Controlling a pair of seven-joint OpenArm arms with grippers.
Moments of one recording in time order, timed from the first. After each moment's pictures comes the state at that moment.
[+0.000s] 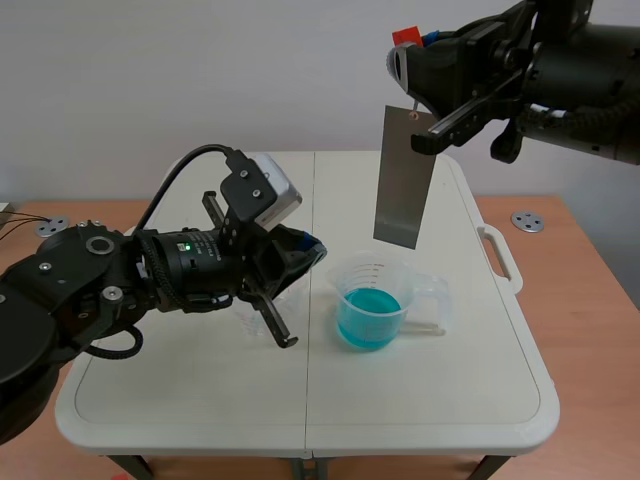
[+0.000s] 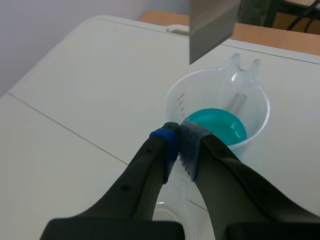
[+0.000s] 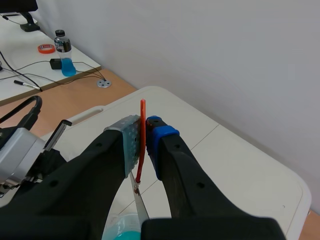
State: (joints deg) left arm -6.3 -15.1 23.0 76.7 7.5 -33.9 -6.2; right arm -2.2 16.4 1.8 112.8 24.4 39.1 -21.8
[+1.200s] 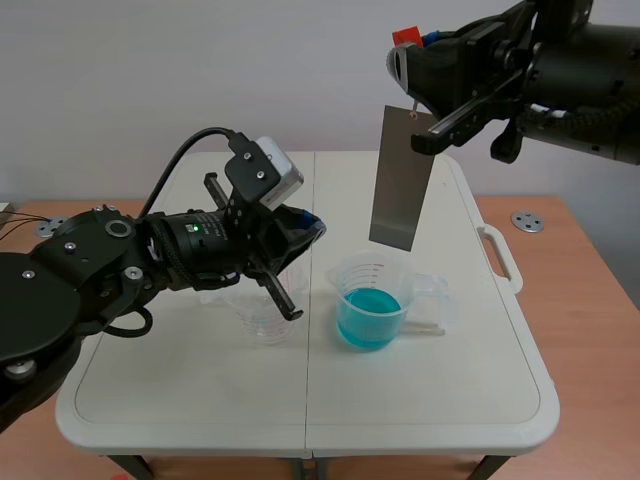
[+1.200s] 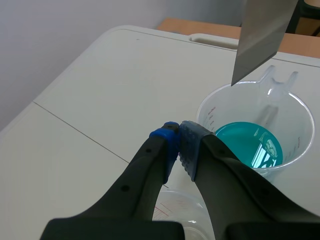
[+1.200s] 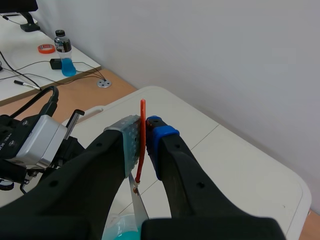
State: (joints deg) left arm -10.4 -13.5 23.0 71.8 9.9 -31.9 -9.9; right arm -2.2 16.4 1.8 112.8 24.4 39.1 -21.8
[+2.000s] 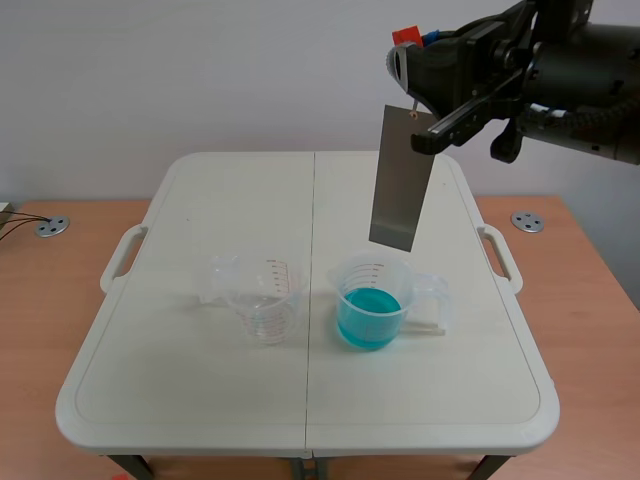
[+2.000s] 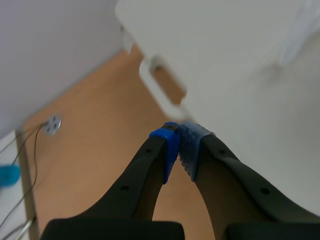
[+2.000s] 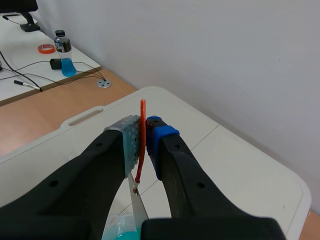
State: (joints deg) left arm 24.4 -44.8 -11.9 75.3 -7.1 -29.5 -18.1; right arm -2.2 16.4 1.8 112.8 24.4 39.1 -21.8
